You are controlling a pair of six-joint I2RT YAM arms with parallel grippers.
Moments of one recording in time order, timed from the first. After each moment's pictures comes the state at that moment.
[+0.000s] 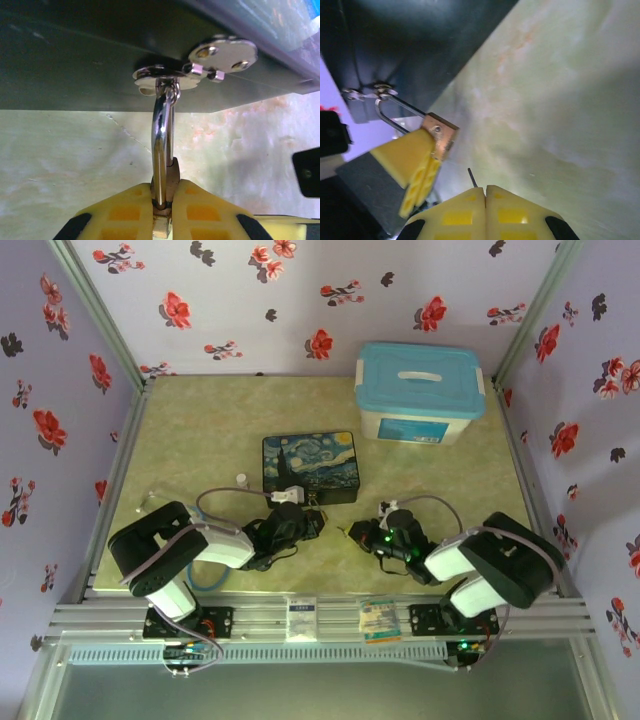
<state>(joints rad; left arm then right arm) -0.98 1.64 0.48 0.59 -0.14 -1.06 0.72 1.50 0.13 0.89 -0.29 1.31</state>
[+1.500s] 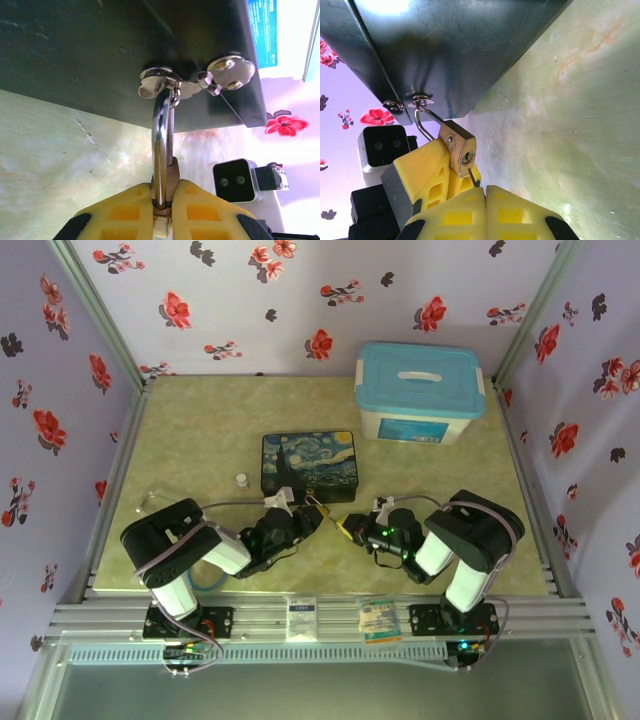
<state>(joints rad) -0.96 1.71 0.37 0.97 -0.12 -1.30 0.70 1.74 0.14 1.28 -0.36 1.45</state>
